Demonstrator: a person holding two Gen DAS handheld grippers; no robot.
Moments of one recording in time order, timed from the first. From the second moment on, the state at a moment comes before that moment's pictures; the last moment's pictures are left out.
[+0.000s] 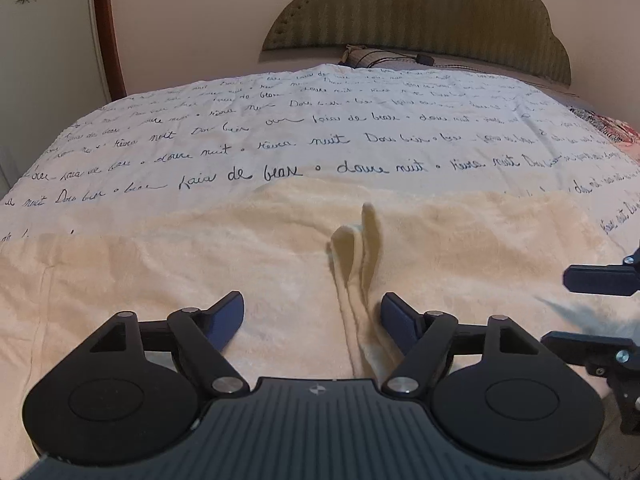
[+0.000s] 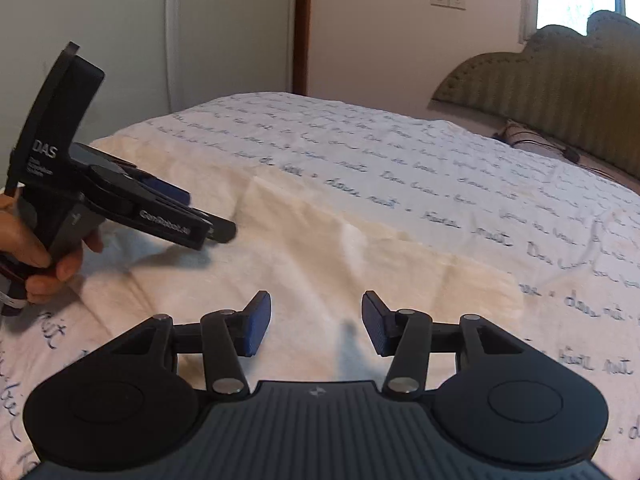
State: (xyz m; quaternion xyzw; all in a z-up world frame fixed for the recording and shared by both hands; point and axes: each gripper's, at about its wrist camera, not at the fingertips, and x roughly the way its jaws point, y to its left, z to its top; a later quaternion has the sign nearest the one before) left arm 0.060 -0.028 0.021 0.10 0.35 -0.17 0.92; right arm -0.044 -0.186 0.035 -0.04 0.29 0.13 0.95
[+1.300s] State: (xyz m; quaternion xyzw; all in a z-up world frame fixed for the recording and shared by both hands) left arm -0.002 0.196 0.065 -0.04 0.31 0.04 0.95; right arm -0.033 -0.020 0.056 -0.12 0.23 0.23 0.94
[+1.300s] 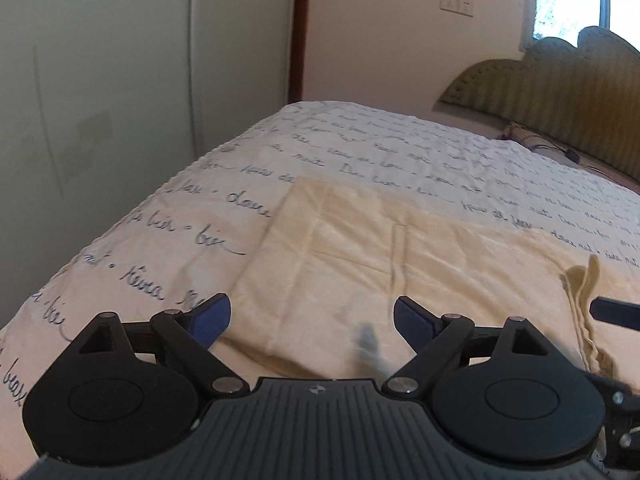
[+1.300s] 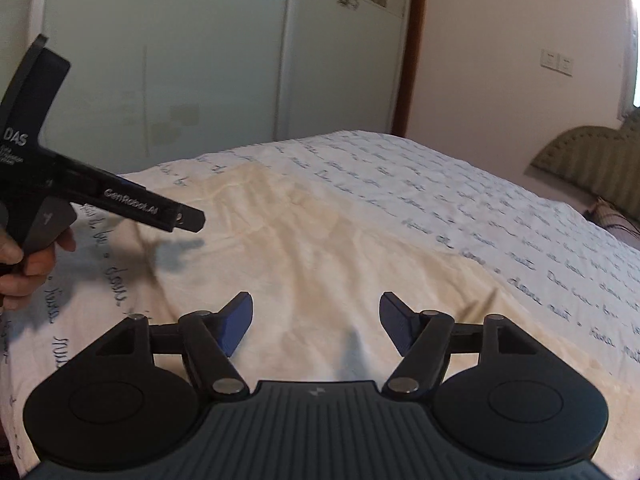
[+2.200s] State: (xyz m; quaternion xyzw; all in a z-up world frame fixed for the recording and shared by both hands) left arm 0.023 0.285 0.030 -0.42 0.38 -0.09 0.81; right arm -0.038 0.106 0.003 -0.42 0.12 0.22 0.87
